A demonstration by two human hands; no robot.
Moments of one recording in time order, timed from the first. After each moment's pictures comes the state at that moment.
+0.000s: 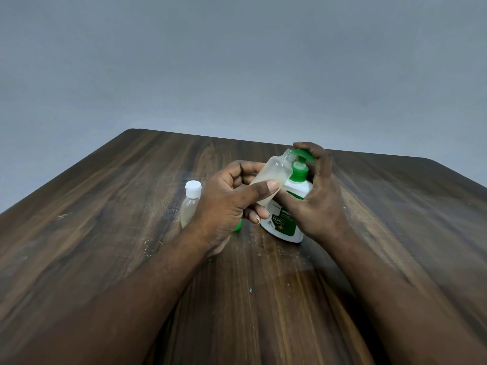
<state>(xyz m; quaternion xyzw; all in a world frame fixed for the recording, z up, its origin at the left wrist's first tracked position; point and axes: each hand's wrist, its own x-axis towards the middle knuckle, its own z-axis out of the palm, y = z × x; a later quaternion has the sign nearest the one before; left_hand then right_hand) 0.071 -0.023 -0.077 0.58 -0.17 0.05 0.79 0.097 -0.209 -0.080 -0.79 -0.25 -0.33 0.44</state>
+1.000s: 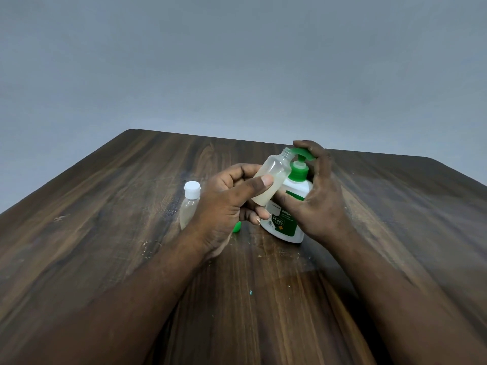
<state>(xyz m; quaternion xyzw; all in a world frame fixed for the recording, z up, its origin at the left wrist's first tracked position) 0.075 -0.021 -0.081 0.56 -0.18 0.01 0.81 0.097 -0.212 -0.080 -0.79 -0.26 -0.33 0.45</state>
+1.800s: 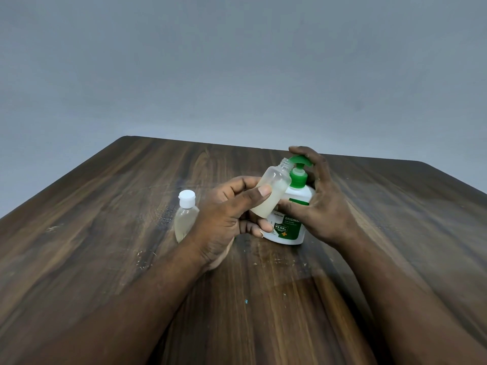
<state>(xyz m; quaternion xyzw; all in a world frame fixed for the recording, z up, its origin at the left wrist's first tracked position) 0.072 -0.025 -0.083 0.55 -0.20 -0.03 0.81 0.103 -0.235 -0.070 -0.81 -0.28 -0.23 0.47</state>
